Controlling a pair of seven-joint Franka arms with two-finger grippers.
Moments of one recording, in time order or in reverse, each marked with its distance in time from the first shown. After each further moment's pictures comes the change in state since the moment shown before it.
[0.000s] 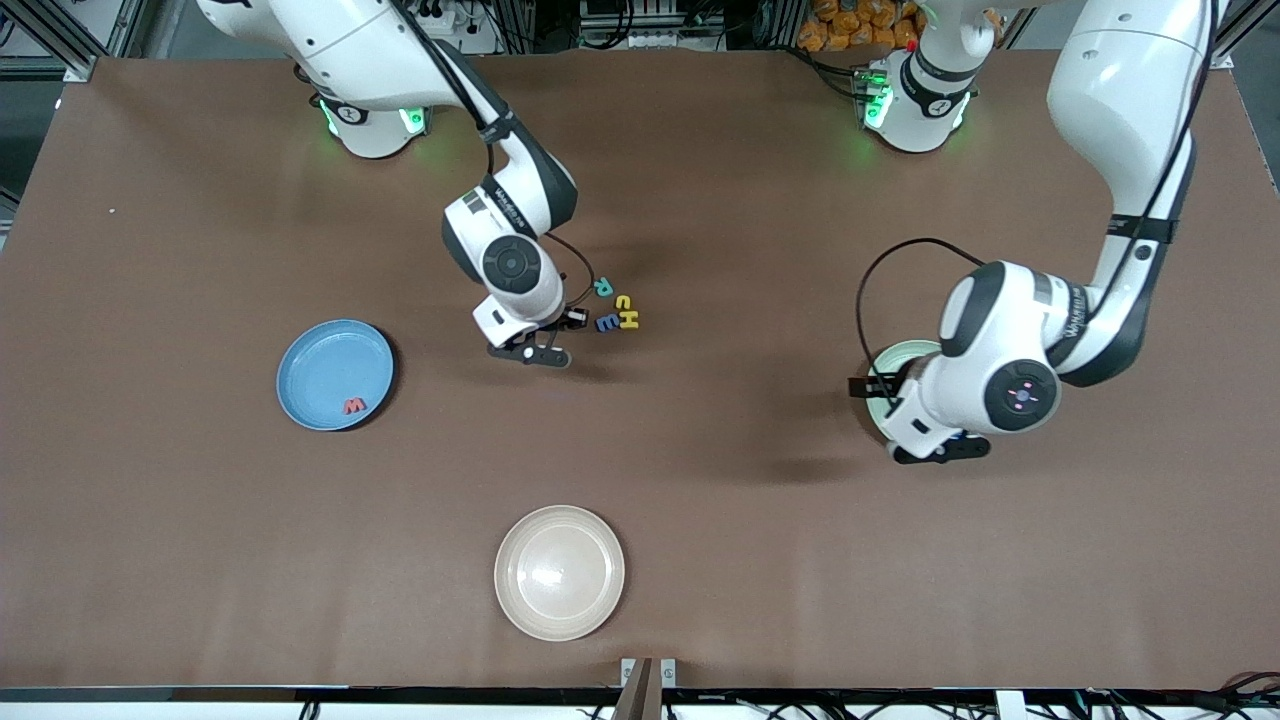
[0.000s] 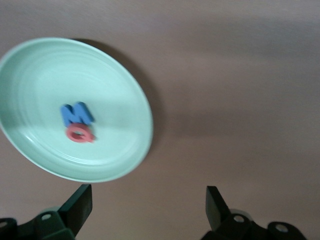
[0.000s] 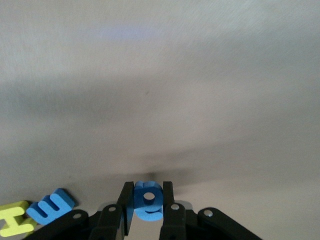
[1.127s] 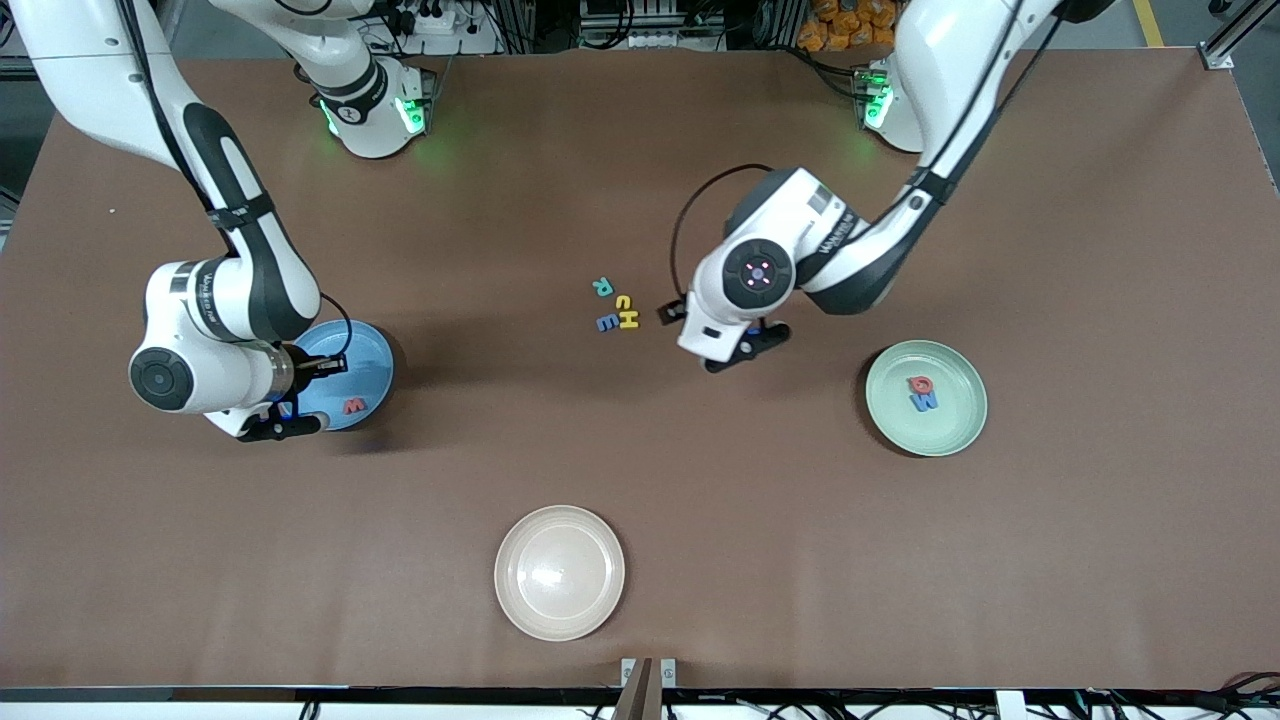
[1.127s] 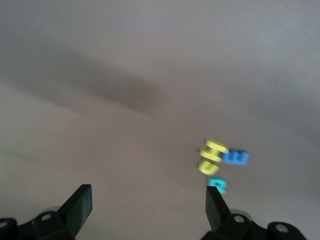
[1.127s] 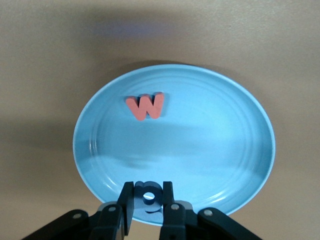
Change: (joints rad) left arm -0.345 0.015 -0.098 -0.014 -0.183 0.167 -0.691; right arm -0.589 -0.056 -0.015 0.017 -0.100 -0.246 -0.843
